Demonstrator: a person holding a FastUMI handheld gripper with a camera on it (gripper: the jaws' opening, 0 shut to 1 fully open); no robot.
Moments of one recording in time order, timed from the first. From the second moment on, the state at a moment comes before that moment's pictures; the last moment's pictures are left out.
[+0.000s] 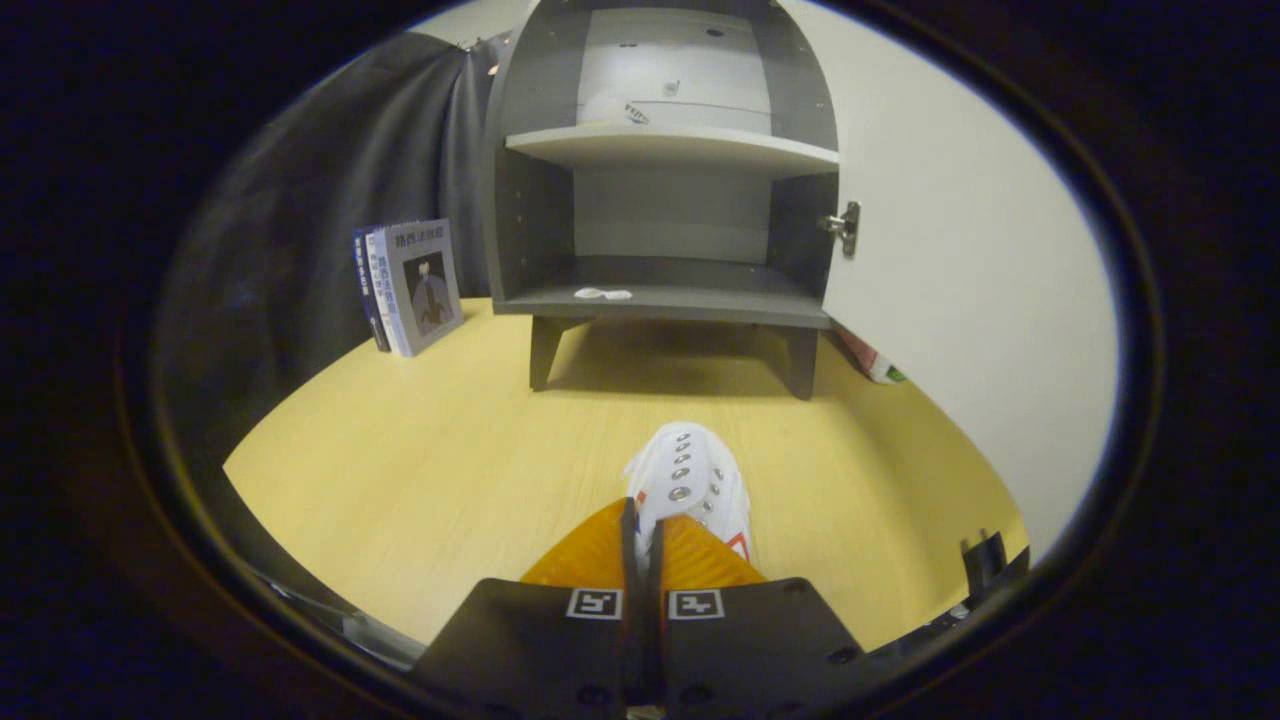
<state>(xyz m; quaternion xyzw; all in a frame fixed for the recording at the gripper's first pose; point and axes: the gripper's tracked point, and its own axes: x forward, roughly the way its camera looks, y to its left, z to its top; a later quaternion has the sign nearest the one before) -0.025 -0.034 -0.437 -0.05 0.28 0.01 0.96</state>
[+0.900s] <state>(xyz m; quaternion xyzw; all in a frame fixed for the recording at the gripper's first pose) 0.122 -0.035 -0.133 -0.07 0.13 -0.06 0.99</state>
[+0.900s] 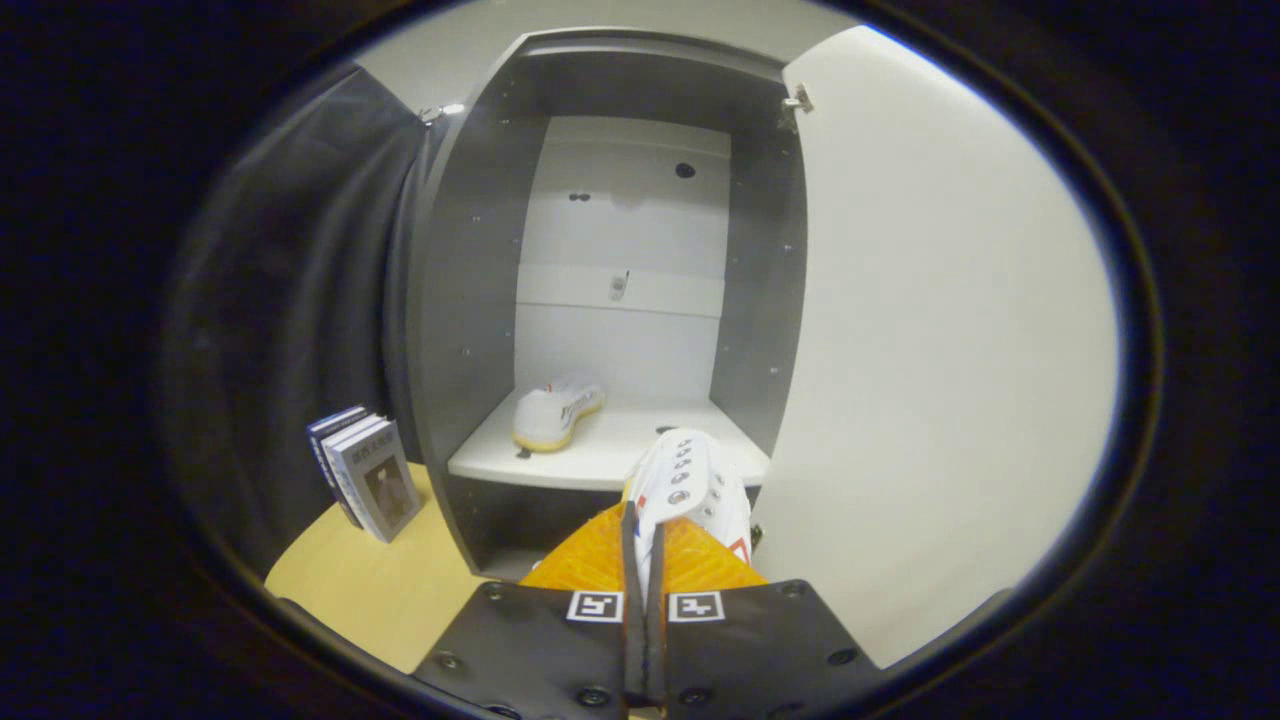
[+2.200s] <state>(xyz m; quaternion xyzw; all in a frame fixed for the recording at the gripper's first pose) 0.385 -0.059 -0.211 -0.05 0.22 0.01 0.97</state>
